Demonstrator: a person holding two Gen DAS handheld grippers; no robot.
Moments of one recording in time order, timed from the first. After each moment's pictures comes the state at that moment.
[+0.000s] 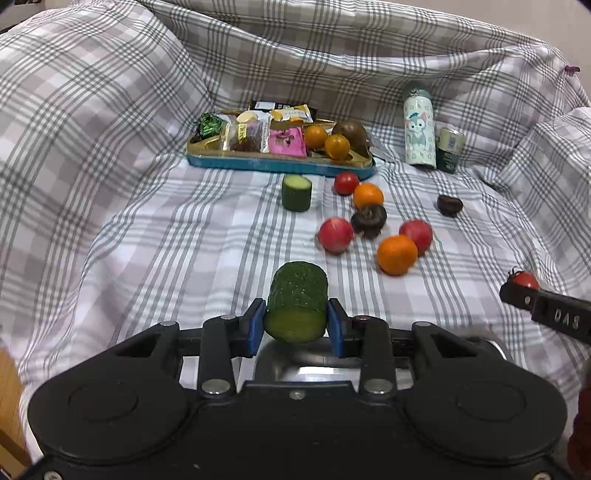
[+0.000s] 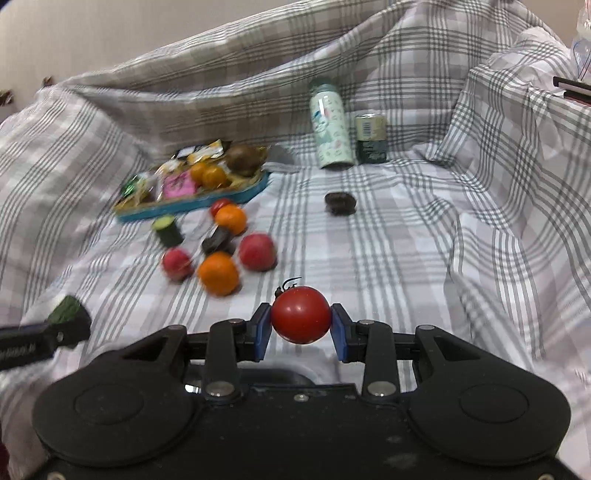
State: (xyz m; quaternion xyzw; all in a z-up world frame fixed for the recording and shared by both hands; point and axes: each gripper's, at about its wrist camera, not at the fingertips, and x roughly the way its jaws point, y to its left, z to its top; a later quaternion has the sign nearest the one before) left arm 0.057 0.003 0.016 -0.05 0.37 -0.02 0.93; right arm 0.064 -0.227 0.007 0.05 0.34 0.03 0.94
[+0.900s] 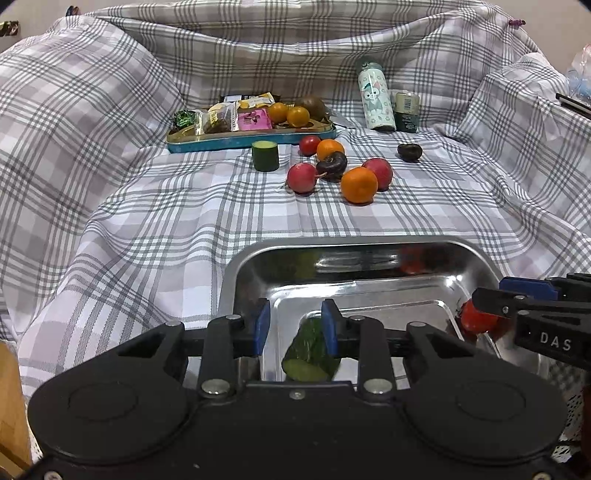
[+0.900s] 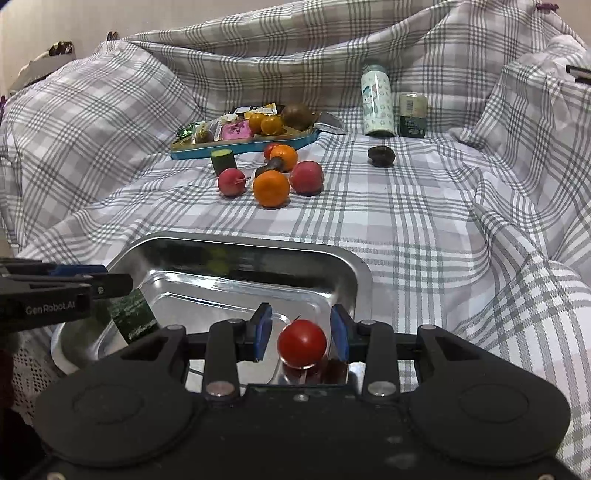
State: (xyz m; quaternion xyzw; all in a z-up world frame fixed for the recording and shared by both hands) left arm -0.006 -0.012 -0.014 0.01 0.36 -0.06 0.93; right arm -0.008 -0.223 -0.028 0.01 0.35 0.10 0.93
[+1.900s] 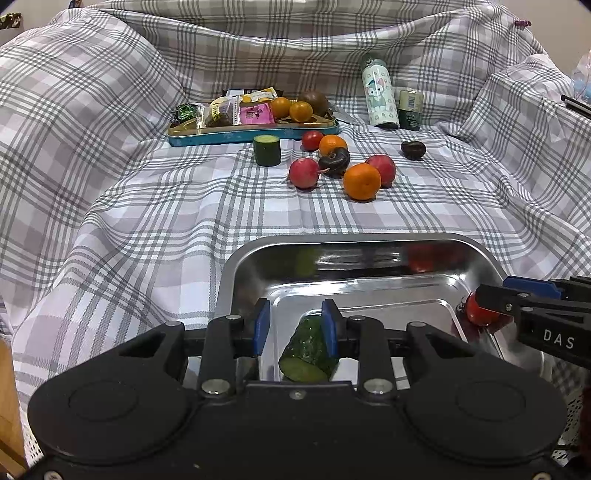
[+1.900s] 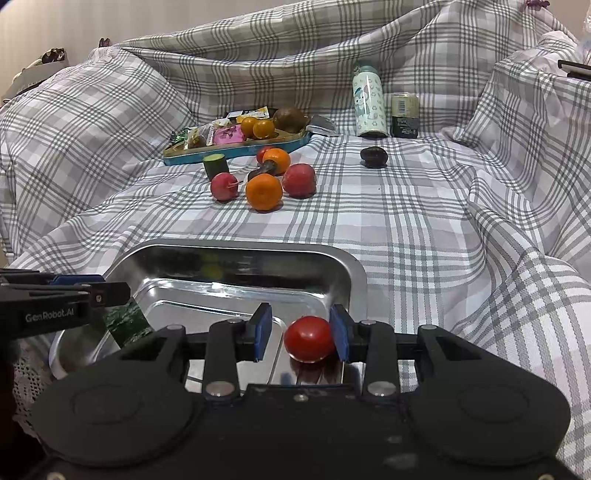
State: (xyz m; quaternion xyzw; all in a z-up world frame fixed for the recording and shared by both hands) left arm -0.002 -0.011 -0.016 0.00 0.36 -0.06 0.93; right arm -0.008 -0.223 -0.030 0.02 0.34 0.09 0.94
